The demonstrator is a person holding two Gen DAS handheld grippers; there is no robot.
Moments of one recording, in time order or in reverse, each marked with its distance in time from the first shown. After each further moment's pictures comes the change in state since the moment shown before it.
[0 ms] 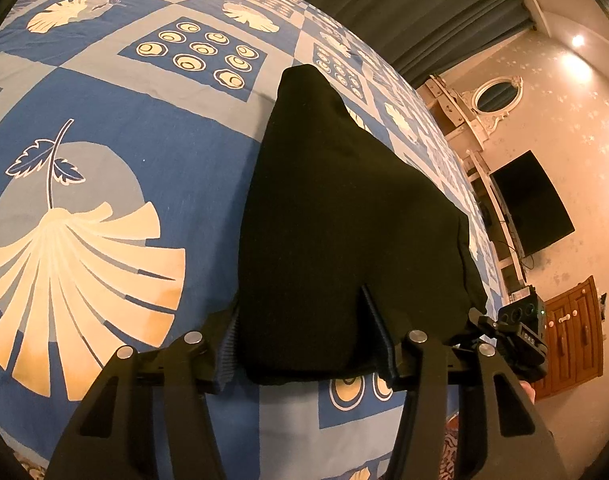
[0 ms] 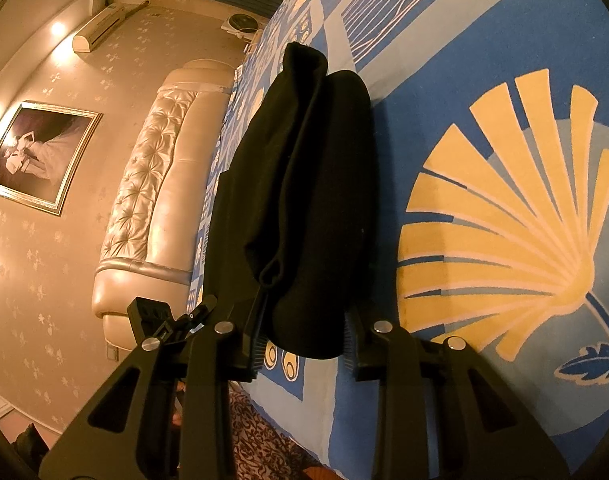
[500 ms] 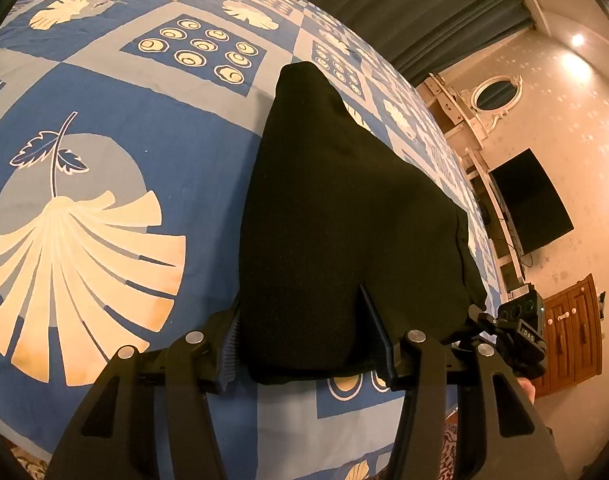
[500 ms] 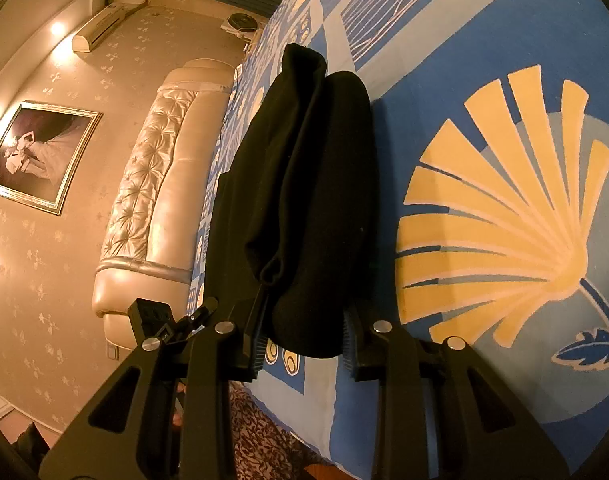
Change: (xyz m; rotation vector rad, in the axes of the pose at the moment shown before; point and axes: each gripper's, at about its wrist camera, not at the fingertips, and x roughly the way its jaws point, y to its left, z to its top) left arm -0.002 -0.001 -0.003 -0.001 0.006 -0.004; right arm 0.000 0.000 0.000 -0.001 0.000 0.000
